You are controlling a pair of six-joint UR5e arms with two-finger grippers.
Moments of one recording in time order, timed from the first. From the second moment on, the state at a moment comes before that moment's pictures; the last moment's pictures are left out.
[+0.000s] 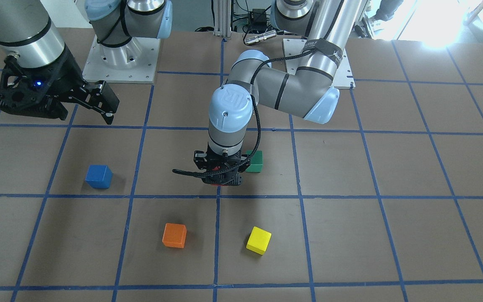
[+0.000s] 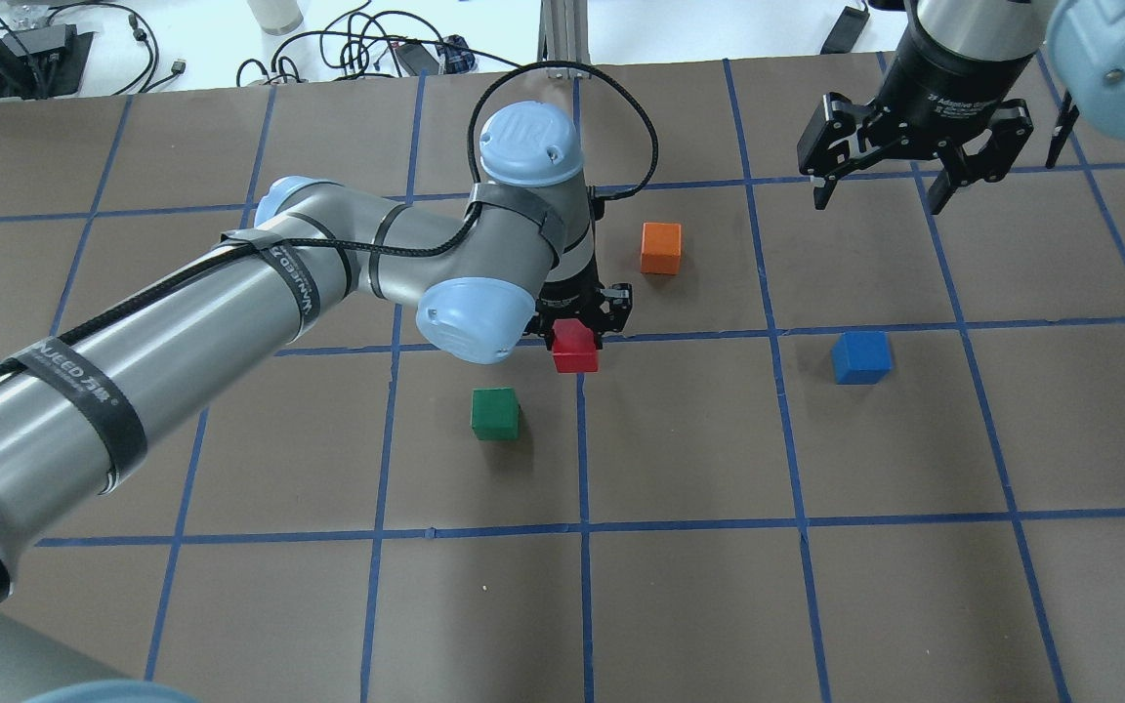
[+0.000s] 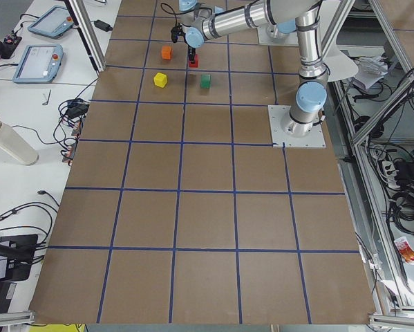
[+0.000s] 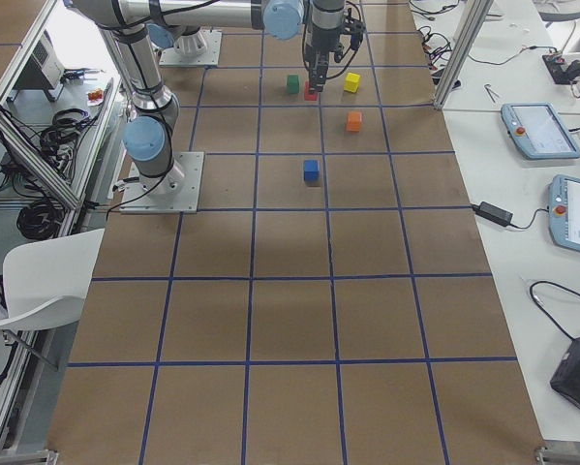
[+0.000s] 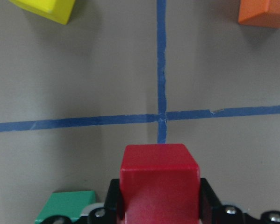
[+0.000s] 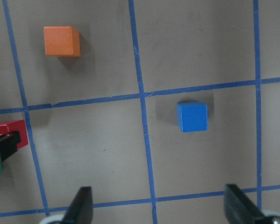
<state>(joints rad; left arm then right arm) -1.96 -2.03 -1.66 -1.05 1.49 -0.34 1.53 -1.52 1.53 -1.56 -1.56 0.07</state>
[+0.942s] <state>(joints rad) -1.88 -1.95 -1.51 -1.33 1.54 -0.27 1.54 -1.52 1.54 -1.57 -1.55 0.08</state>
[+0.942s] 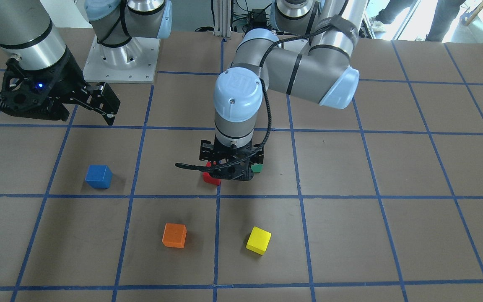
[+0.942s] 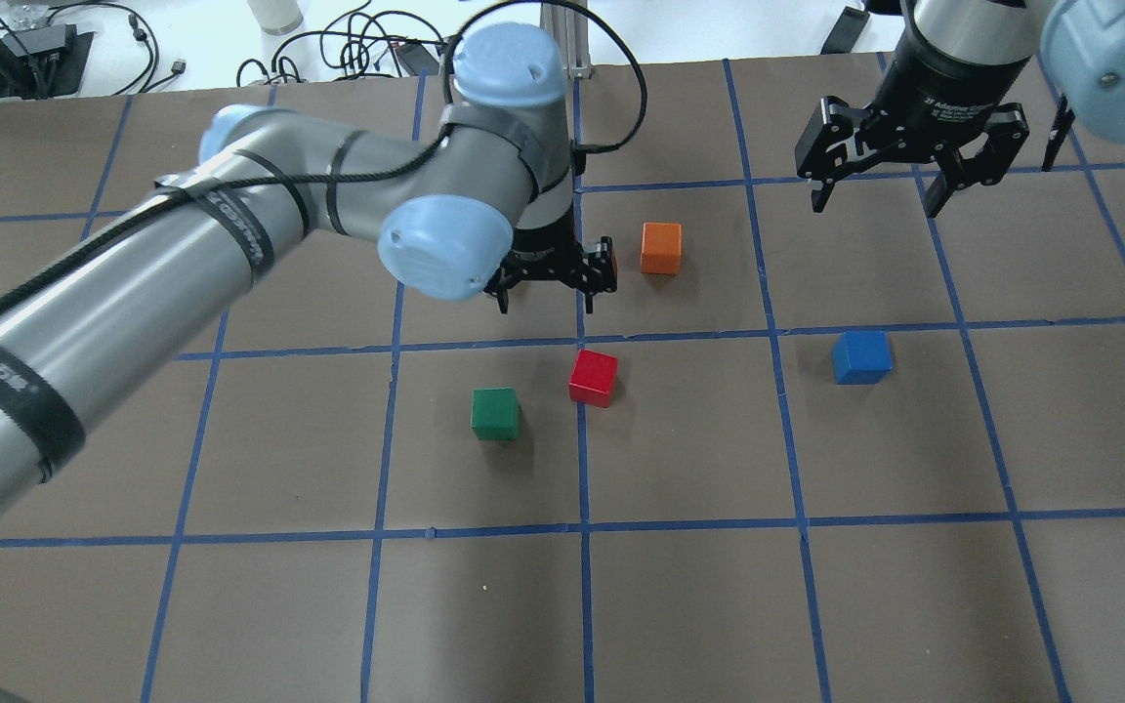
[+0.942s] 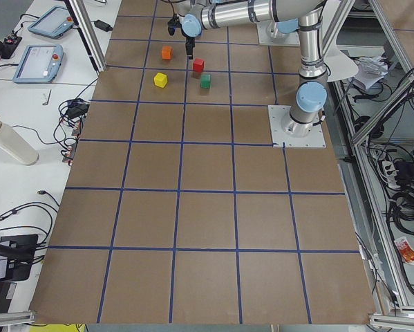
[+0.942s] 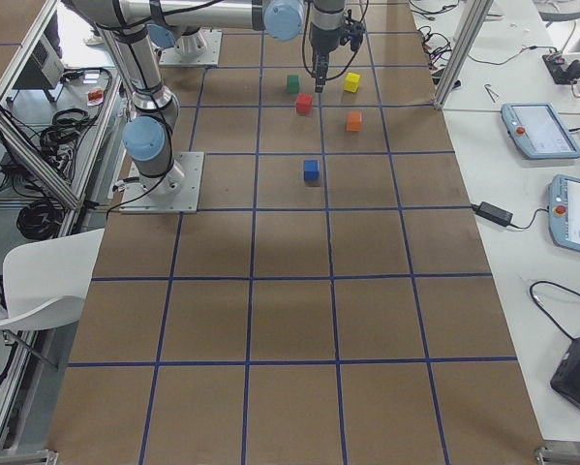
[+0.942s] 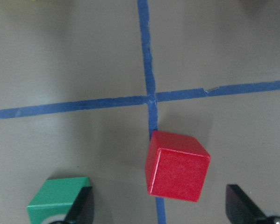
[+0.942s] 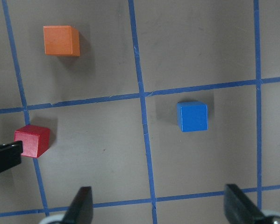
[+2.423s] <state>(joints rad) -1.48 -1.66 -1.52 -1.60 1.53 0.21 1.97 -1.15 1.74 -2.12 -1.54 0.86</state>
